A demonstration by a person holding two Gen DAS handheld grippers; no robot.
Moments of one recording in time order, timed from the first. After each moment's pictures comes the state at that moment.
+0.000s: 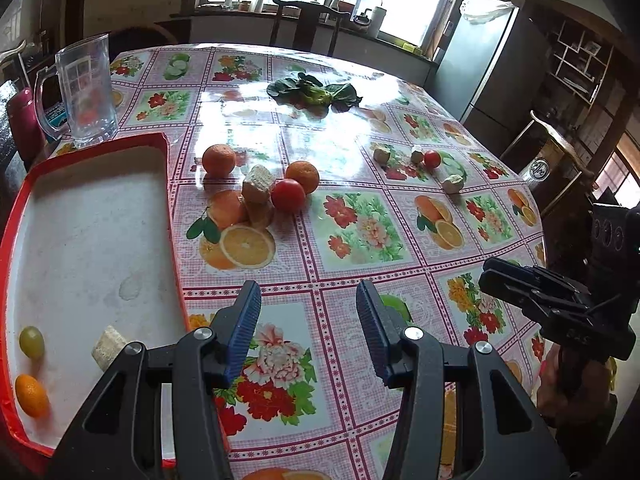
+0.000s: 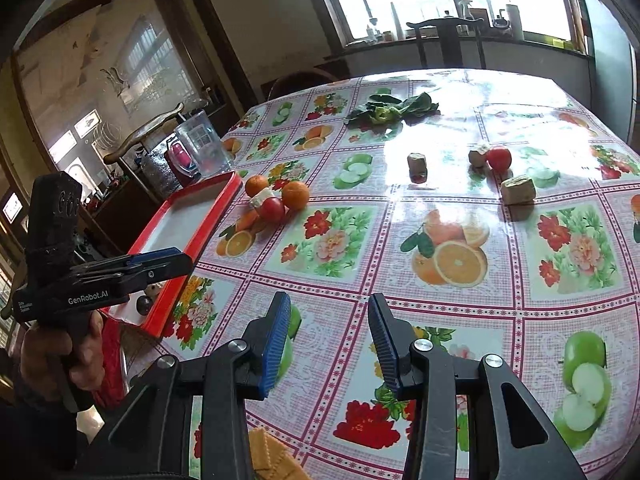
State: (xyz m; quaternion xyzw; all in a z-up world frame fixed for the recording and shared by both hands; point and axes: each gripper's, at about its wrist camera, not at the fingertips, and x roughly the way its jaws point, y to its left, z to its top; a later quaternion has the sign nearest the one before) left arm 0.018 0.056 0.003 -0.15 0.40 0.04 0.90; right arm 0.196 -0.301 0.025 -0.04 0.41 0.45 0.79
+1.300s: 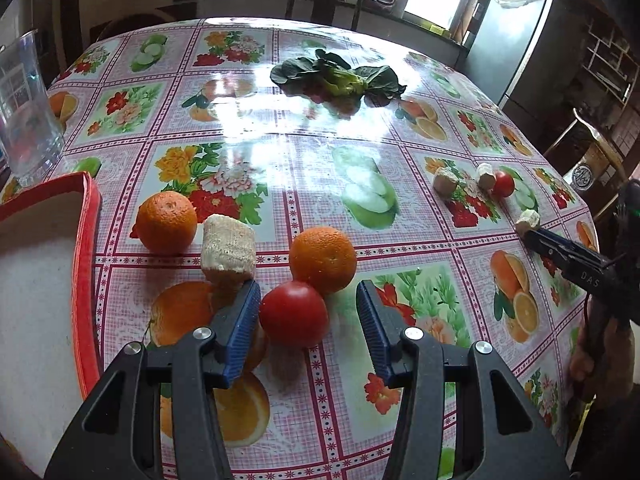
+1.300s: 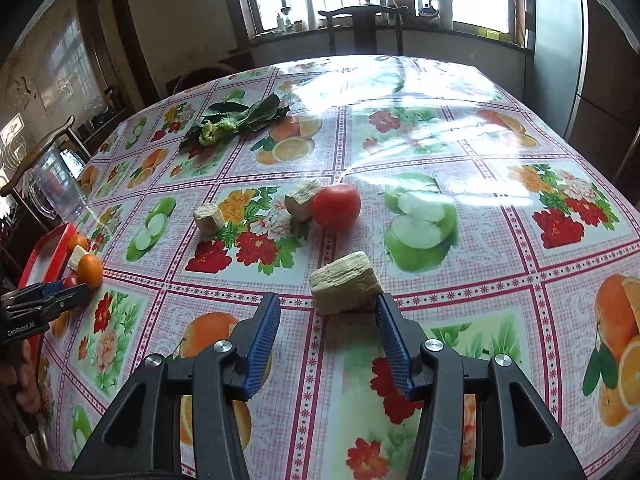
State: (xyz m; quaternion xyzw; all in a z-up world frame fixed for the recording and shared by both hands) left arm 0.147 0.075 -0.044 -0.13 0.44 0.08 0.89; right arm 0.369 -0.301 -0.019 -0.09 0.42 0.31 0.85
